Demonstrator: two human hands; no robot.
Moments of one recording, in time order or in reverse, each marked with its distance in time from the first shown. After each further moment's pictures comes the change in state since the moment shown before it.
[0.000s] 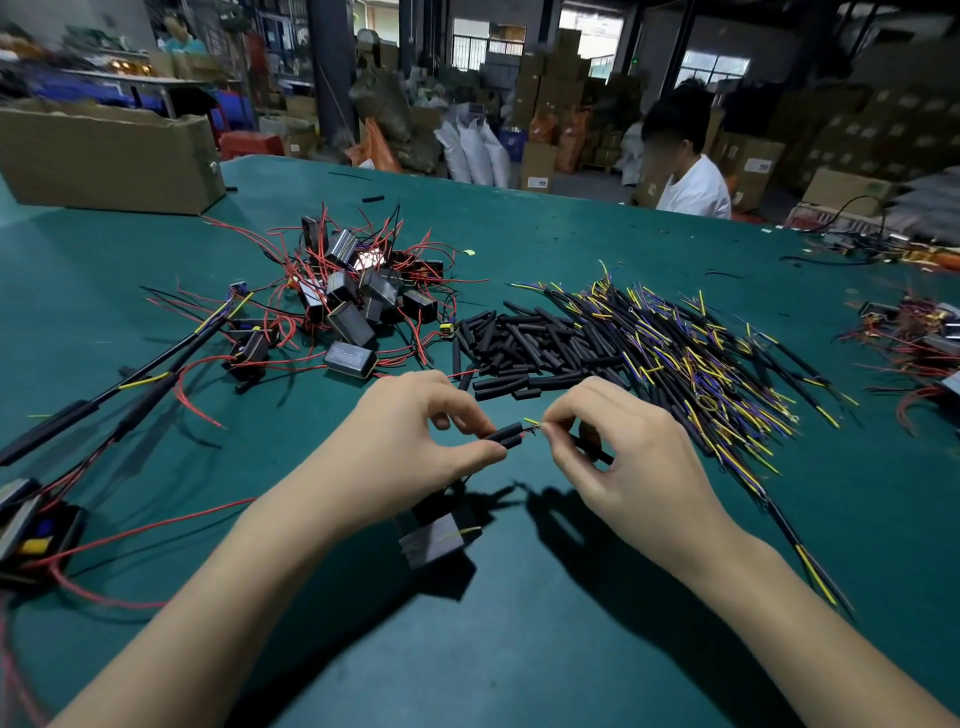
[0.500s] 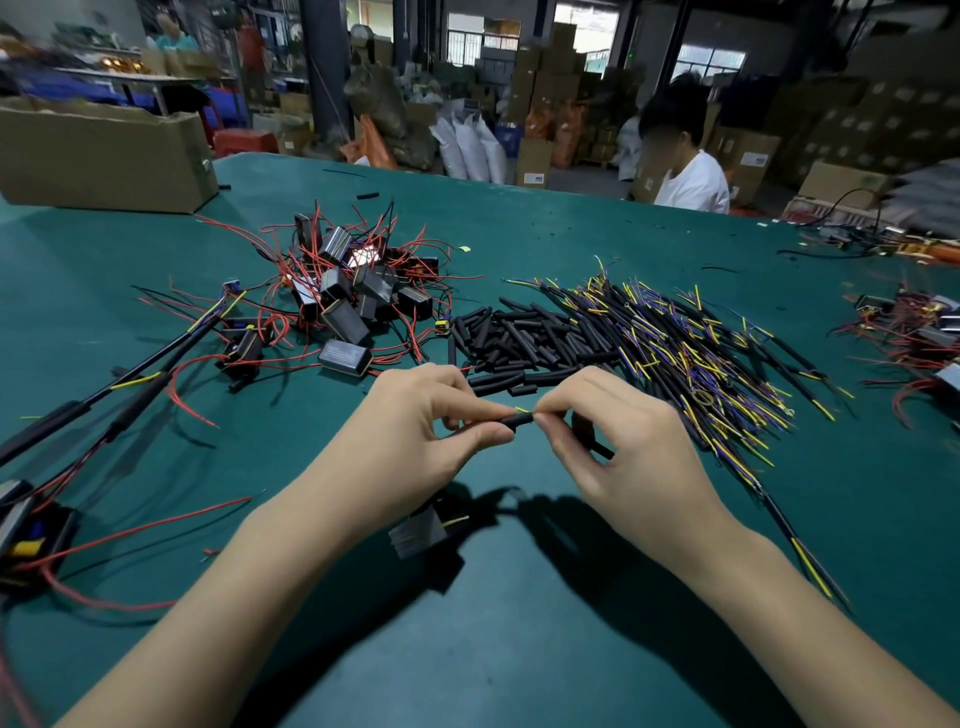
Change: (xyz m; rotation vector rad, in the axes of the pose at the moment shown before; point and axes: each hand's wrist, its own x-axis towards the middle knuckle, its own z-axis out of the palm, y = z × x) left_hand 0.001 -0.002 0.007 -0.085 0.054 0.168; right_hand 0.003 -0.003 -0.002 0.060 0.032 -0.045
